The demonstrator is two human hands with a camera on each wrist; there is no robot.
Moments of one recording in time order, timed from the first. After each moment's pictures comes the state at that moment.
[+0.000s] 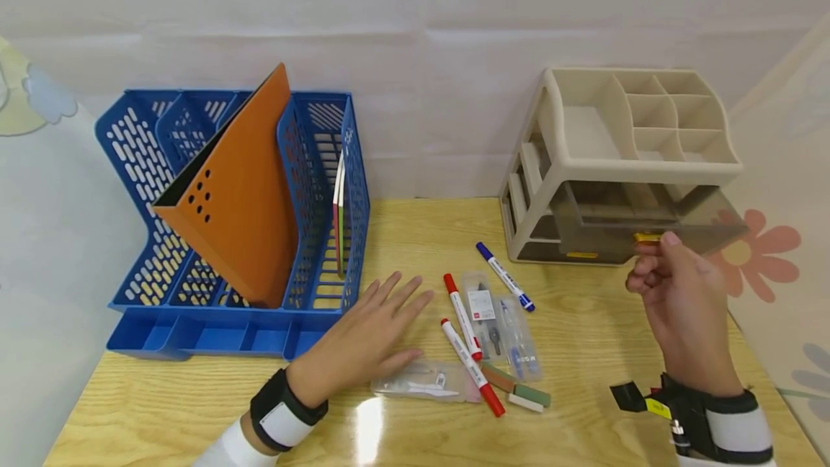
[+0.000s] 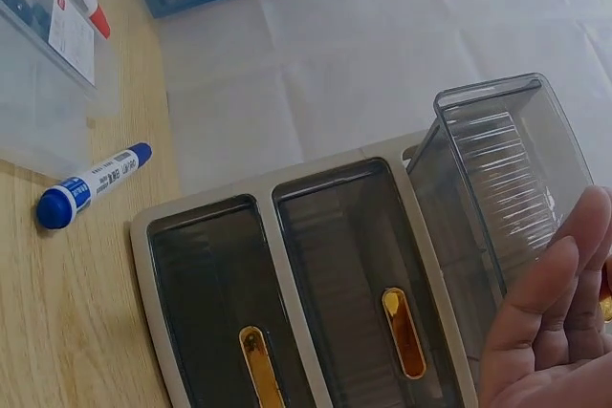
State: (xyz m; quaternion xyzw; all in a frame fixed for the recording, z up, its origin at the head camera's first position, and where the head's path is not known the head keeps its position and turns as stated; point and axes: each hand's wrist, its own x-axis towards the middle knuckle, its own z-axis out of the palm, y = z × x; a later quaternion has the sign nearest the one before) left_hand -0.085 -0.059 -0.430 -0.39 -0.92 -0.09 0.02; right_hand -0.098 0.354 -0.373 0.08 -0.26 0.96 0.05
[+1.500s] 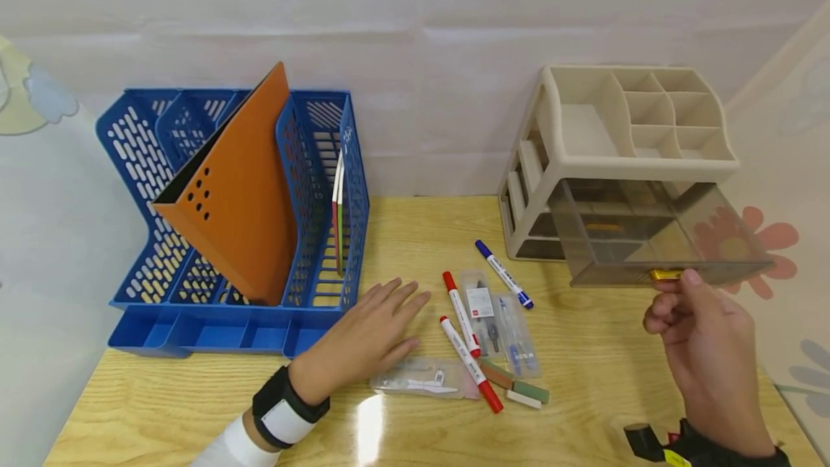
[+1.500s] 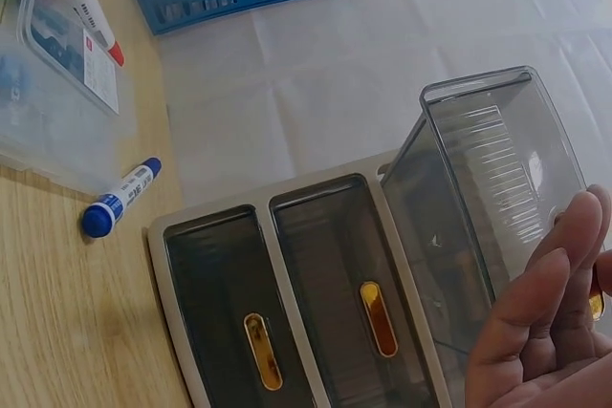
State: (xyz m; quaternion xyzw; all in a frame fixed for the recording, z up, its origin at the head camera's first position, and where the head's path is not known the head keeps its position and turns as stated) left_hand -0.084 -0.055 -0.430 -0.39 -0.92 -0.08 0.04; right_hand -0.051 0.365 -0.379 0.13 -0.33 0.94 0.02
